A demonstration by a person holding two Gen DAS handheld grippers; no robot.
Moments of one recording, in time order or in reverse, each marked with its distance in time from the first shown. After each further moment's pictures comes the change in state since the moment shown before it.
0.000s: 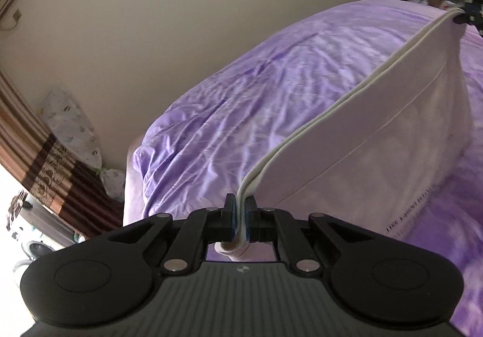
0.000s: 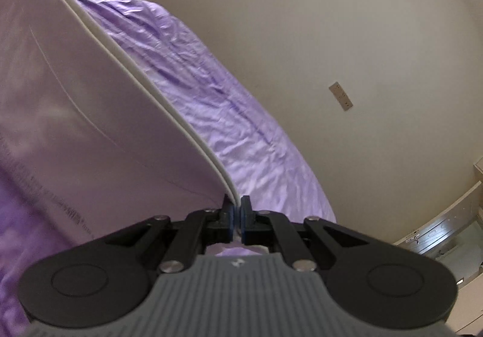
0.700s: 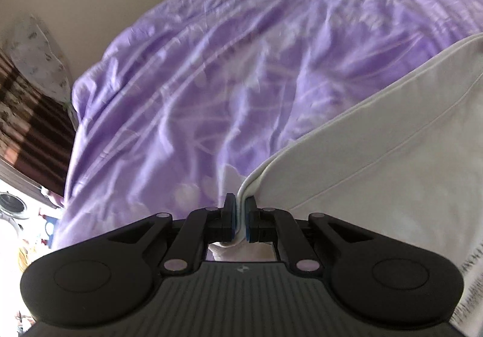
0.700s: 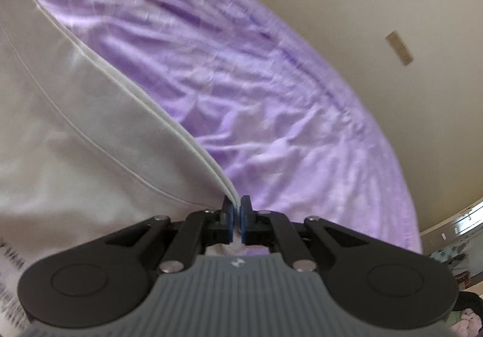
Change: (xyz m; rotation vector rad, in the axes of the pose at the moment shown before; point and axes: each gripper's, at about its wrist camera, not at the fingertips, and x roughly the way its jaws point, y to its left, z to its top) left arm 0.308 -0.004 0.002 -0.106 0.293 -0.048; right arm 0.342 0.104 0.026 0.051 0.207 0.171
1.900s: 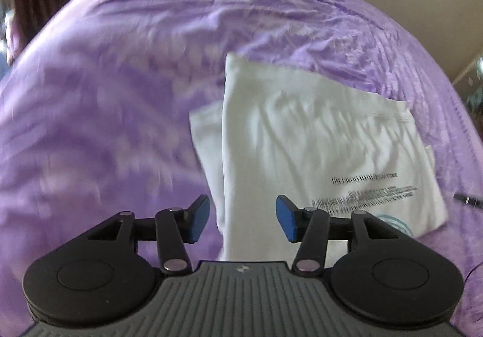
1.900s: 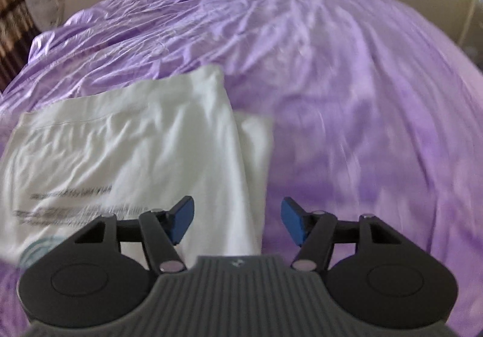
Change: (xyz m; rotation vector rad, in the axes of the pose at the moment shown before) left arm -0.114 0.086 -0.171 -0.615 0.069 -0.453; right arm -0.150 -0.066 -0.184 0.826 0.128 0.303
